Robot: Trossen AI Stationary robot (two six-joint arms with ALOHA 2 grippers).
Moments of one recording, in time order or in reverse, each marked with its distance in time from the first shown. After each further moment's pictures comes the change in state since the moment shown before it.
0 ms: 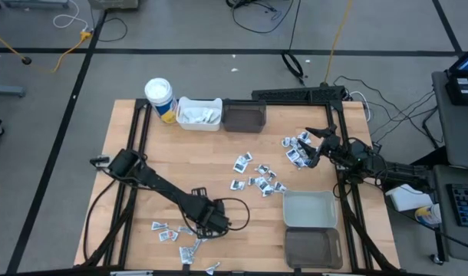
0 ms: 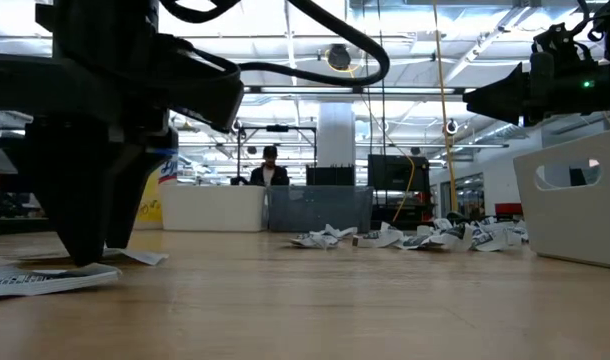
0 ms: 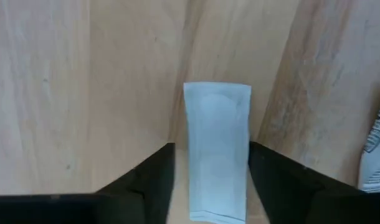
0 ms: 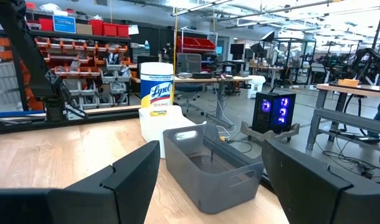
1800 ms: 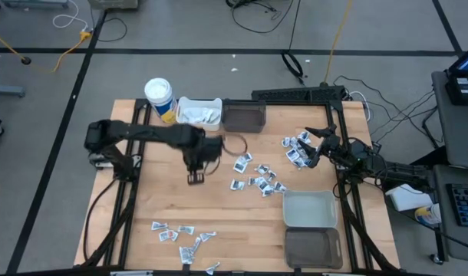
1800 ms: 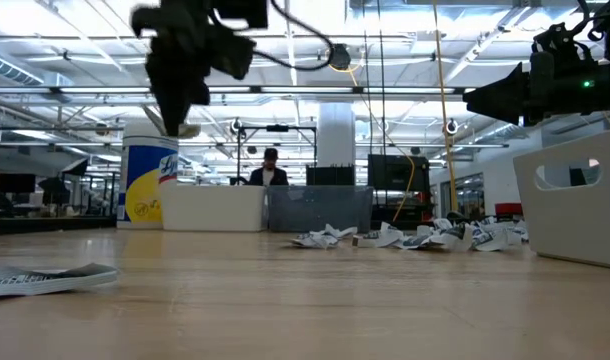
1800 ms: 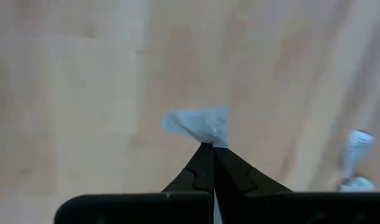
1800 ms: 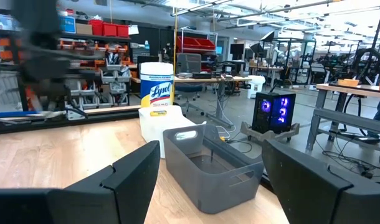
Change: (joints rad) left arm 0.543 -0.389 -0.006 -0.302 0.186 0.548; right arm 0.000 0.000 0.000 0.000 0.000 0.000
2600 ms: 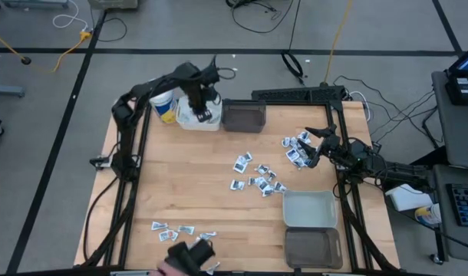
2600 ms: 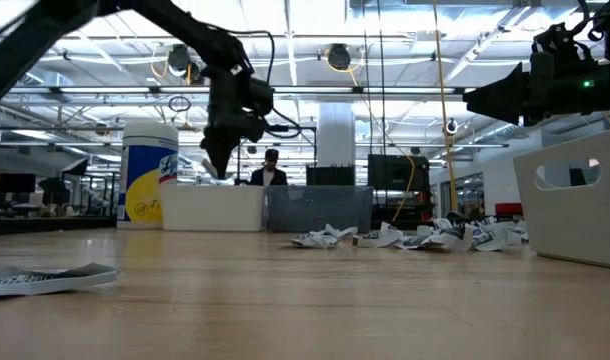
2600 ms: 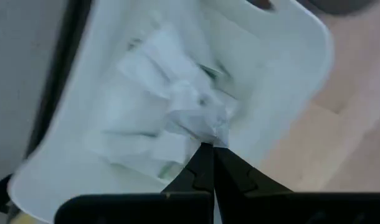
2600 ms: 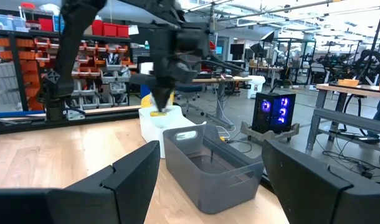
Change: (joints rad) left arm 0.666 0.367 0.403 -0.069 -0.018 0.366; right arm 0.000 0.000 0.000 0.000 0.000 0.000
